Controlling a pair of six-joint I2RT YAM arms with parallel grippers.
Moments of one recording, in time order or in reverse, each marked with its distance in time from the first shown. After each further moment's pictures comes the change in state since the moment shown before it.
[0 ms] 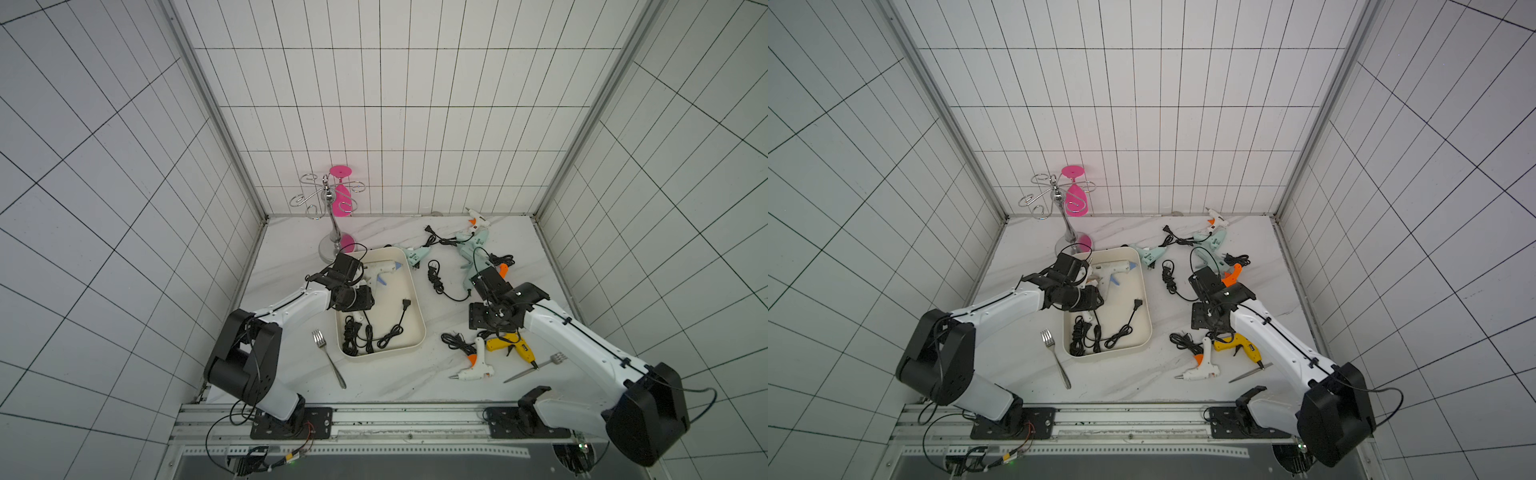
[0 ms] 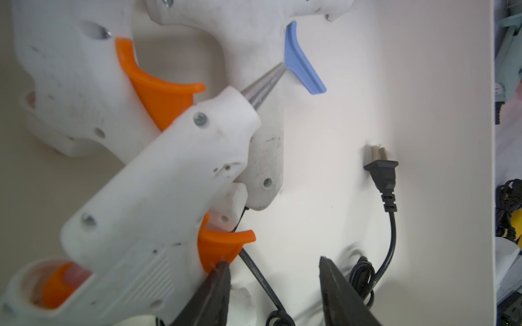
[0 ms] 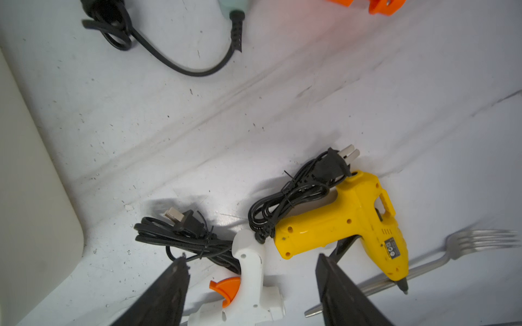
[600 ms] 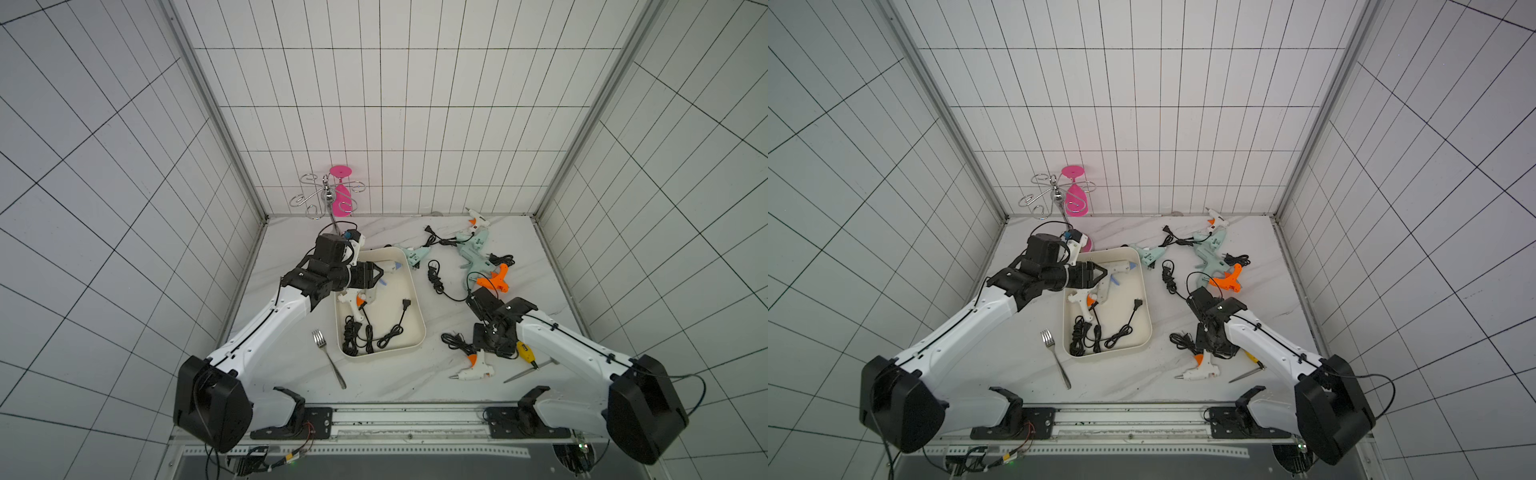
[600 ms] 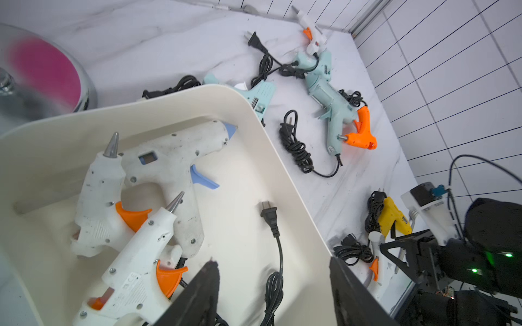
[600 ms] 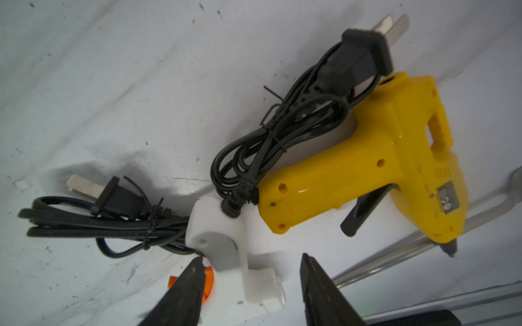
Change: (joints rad) left arm -0.002 -0.259 0.138 0.019 0.115 0.081; right arm 0.045 0.005 -0.181 0.037 -0.031 0.141
